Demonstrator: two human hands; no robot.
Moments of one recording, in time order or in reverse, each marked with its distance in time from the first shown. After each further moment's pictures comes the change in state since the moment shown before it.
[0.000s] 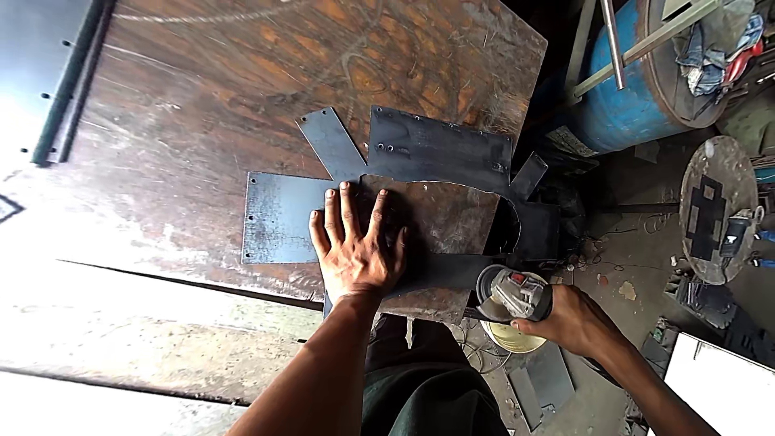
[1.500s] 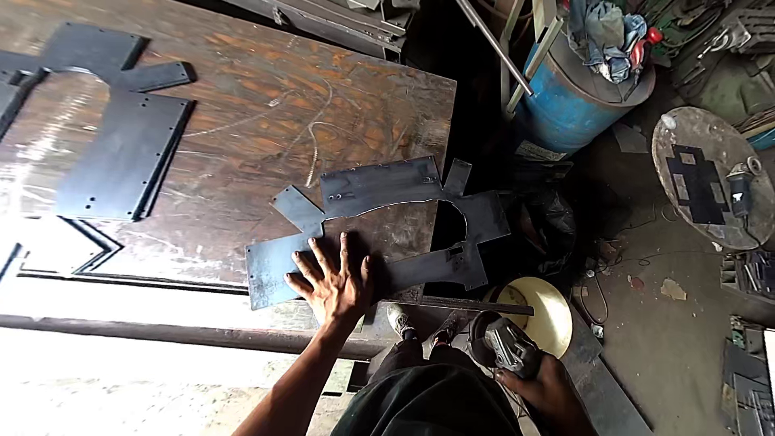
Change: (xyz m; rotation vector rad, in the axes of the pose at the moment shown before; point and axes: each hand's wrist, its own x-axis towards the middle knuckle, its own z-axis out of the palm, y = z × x) left_hand -0.090 0.021 0.008 0.107 0.029 -0.085; right_hand -0.098 0.109 0.218 0.828 0.362 -0.036
